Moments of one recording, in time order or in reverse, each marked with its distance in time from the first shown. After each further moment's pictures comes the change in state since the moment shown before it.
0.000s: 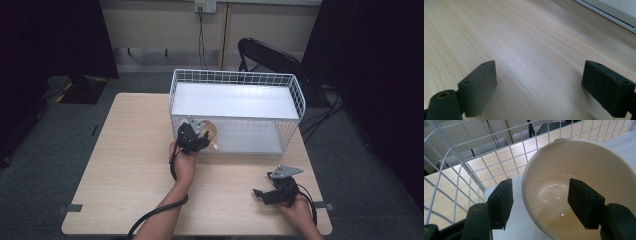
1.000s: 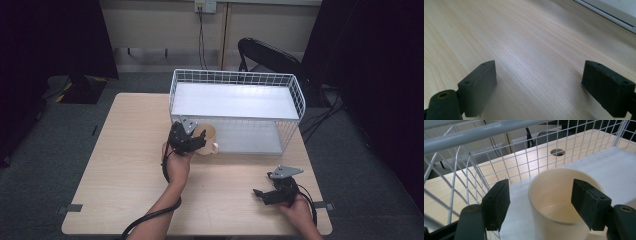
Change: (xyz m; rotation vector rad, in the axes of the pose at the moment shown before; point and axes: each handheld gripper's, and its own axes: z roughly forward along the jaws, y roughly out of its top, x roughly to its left) left arm 0.010 0.009 -0.038 -0.031 -0.044 -0.037; right arm 0.000 0.000 0.000 0.000 -0.003 0.002
